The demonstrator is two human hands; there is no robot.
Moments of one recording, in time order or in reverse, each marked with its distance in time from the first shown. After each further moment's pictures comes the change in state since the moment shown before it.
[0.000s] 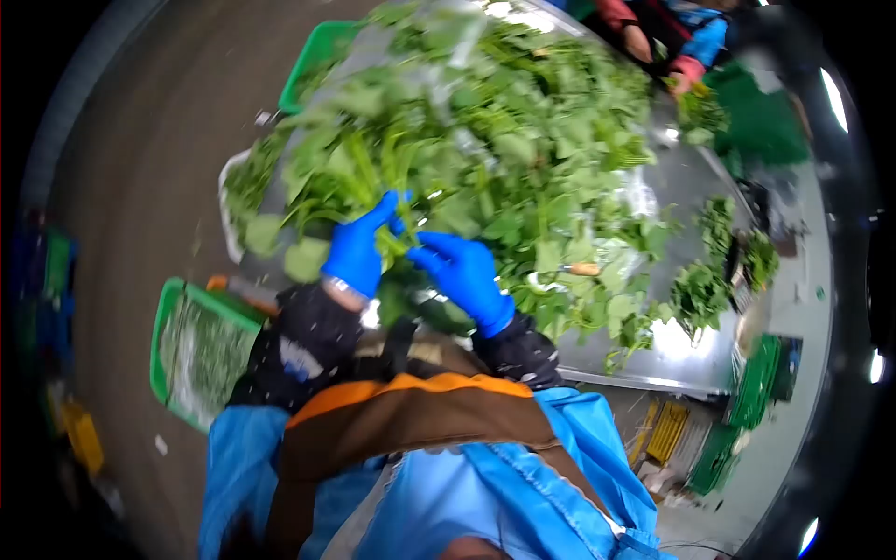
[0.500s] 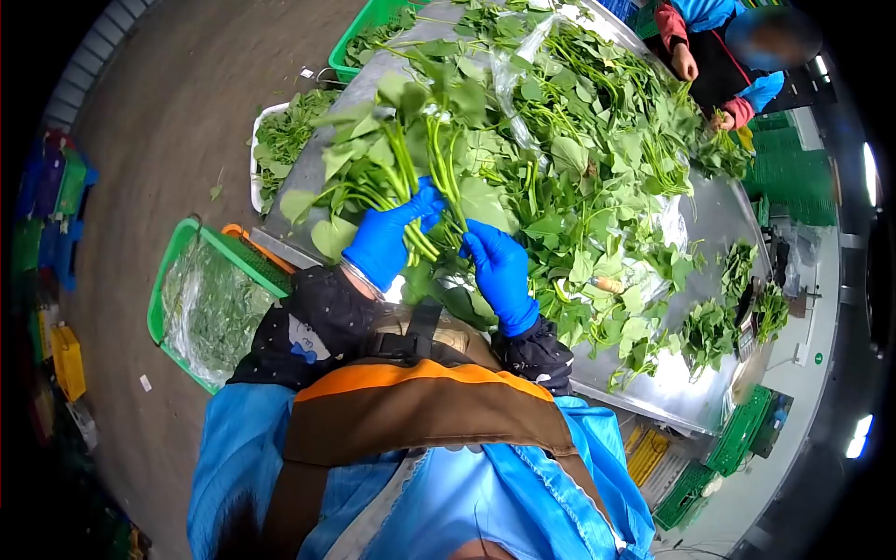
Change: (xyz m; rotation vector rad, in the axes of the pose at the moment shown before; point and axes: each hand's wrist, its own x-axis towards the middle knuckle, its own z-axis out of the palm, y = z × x) left_hand -0.012 -0.011 -0.018 -0.250 0.057 -0.065; right_hand -0.004 0.039 0.023 -0.009 0.053 -0.193
